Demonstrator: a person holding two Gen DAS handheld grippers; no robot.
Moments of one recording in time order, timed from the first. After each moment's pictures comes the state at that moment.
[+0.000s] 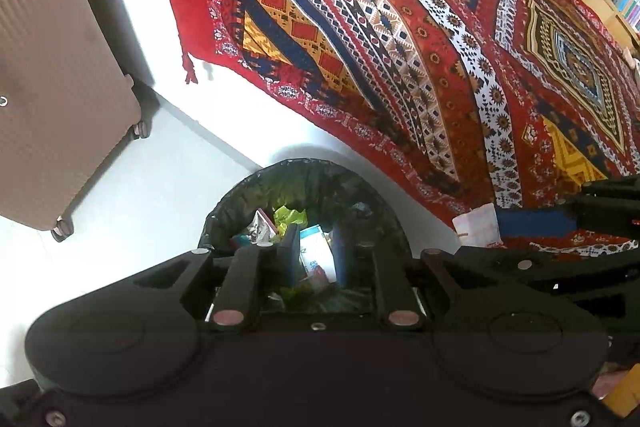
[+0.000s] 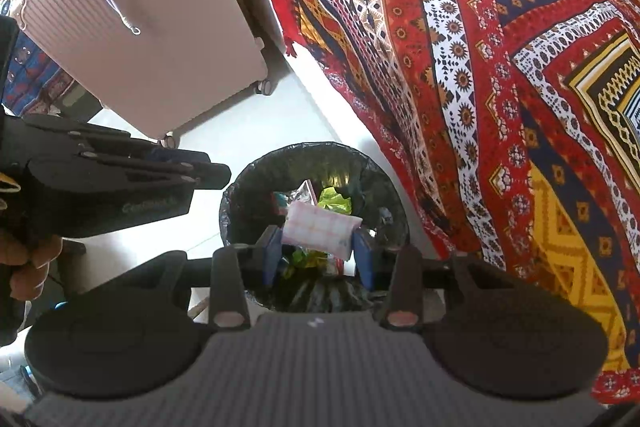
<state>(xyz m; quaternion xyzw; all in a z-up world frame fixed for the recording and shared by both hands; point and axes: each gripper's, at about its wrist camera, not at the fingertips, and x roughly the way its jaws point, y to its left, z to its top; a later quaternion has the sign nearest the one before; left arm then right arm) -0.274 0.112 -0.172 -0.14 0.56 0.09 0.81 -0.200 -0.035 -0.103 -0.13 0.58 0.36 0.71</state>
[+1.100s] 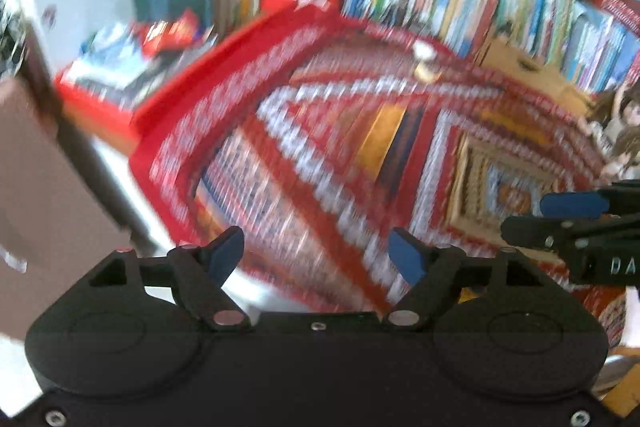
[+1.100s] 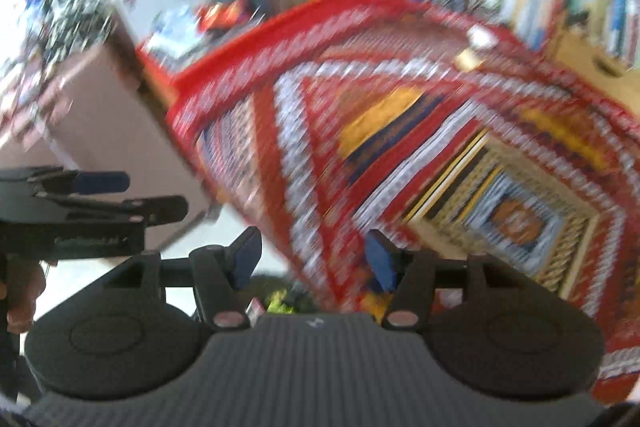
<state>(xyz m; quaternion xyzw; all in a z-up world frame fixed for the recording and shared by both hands) -0.177 0.081 -0.009 -0.07 0.43 0.06 0.90 -0.106 -0.108 0.035 -0.04 0.48 0.25 0.84</state>
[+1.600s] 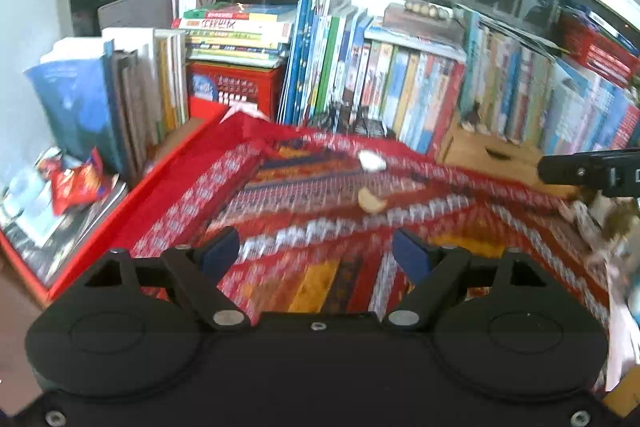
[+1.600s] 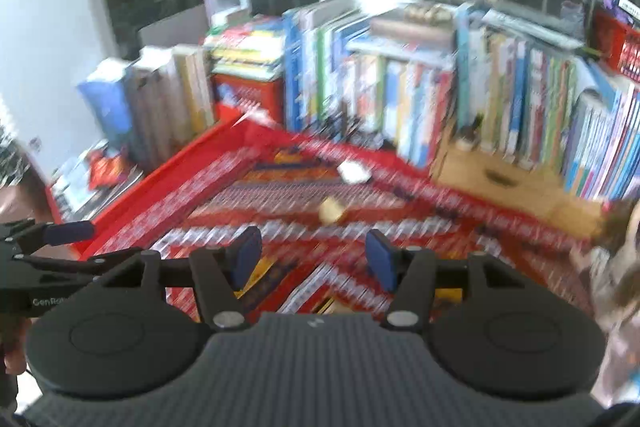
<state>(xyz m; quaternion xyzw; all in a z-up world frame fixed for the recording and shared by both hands) 0.021 0.011 0.052 -0.04 0.36 0.03 0.93 0.084 -0.214 0.107 -0.01 0.39 0.17 0.90</state>
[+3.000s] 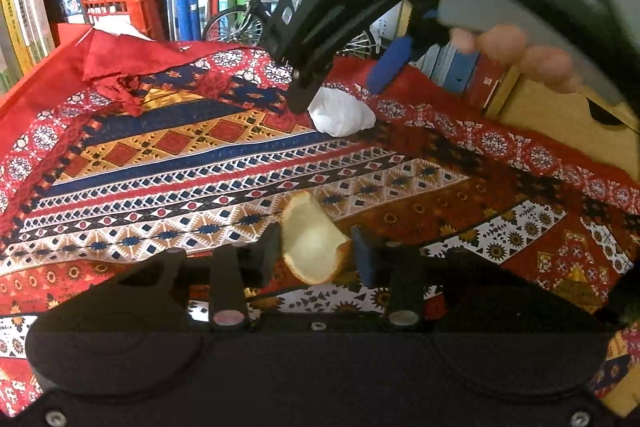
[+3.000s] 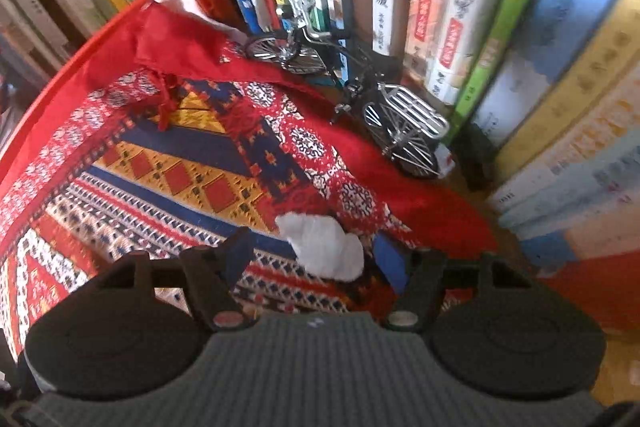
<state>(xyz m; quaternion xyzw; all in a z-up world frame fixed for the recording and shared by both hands) 0.282 -0.078 -0.182 -0.04 0.46 0.03 0.89 0.448 -0.125 -0.158 -0.12 0.62 0.31 0.71</state>
